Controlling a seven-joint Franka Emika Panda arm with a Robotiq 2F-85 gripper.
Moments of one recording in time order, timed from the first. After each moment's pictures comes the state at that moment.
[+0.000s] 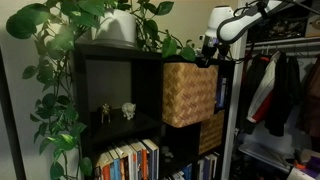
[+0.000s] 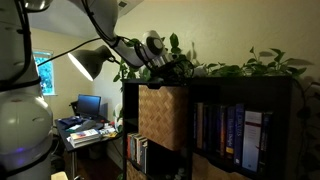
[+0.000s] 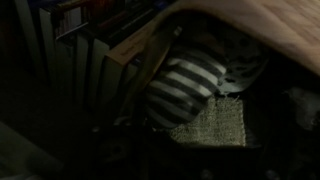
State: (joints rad) arm 0.01 -0.19 0.03 -2.19 -0.43 2.43 -0.14
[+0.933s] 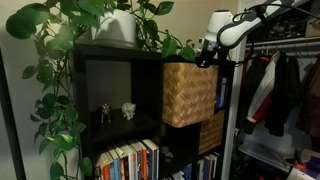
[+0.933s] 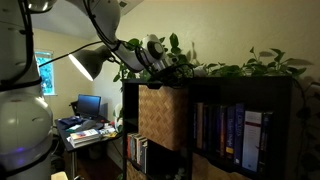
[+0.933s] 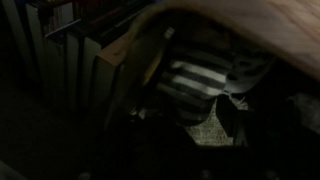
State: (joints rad) arm 0.01 -0.17 0.03 -2.22 -0.46 2.49 -0.11
